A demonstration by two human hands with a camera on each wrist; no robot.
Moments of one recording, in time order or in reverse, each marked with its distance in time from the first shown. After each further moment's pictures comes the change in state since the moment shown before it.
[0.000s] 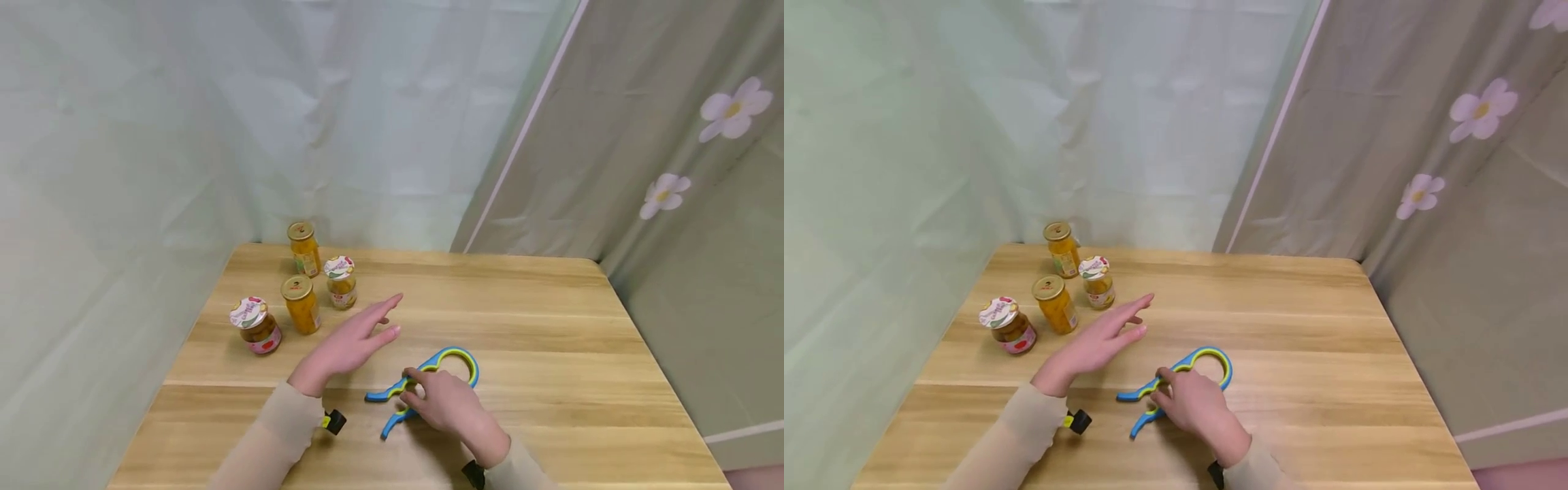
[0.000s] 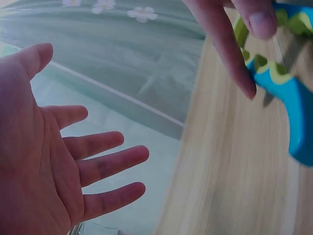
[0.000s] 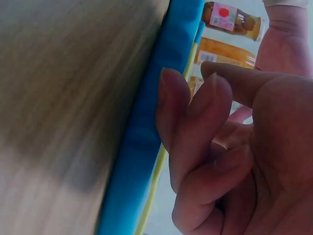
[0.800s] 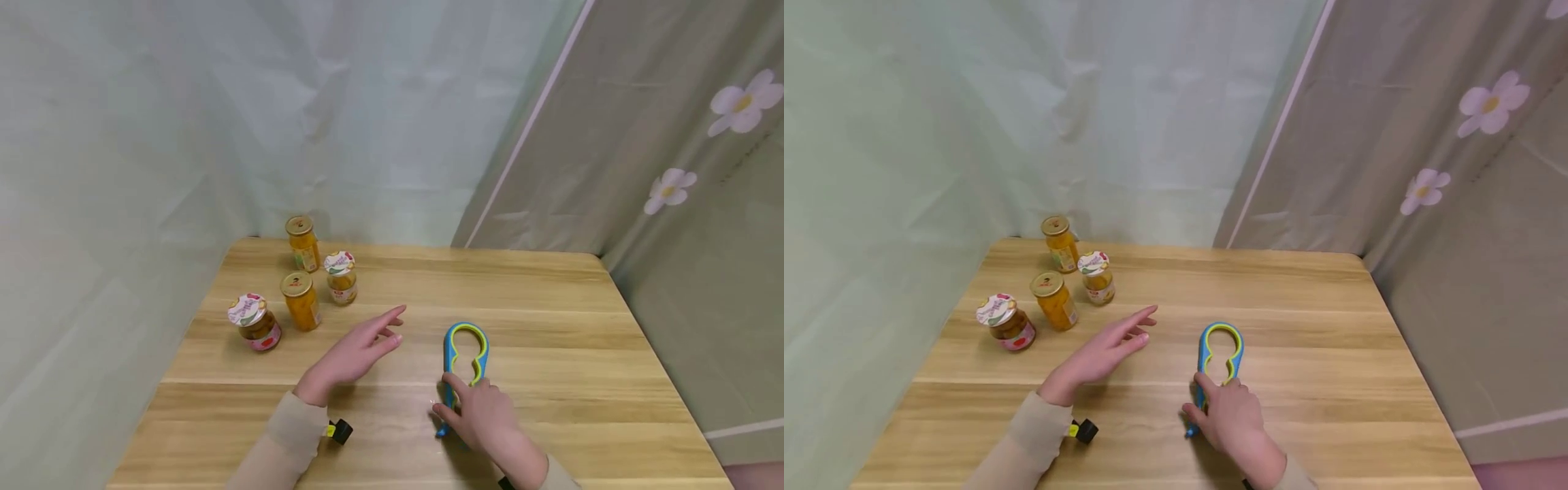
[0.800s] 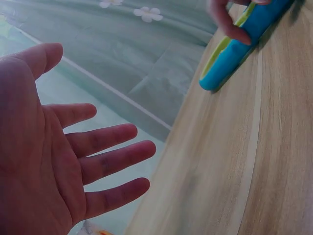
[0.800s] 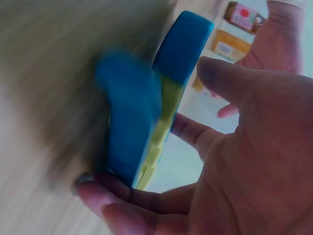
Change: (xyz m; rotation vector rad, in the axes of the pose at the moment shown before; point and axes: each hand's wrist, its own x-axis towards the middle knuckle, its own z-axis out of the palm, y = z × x) left_hand -0.007 -0.015 0.020 -0.151 -0.035 -0.027; right_hand -0.045 0.024 -0.003 -0.334 0.133 0.166
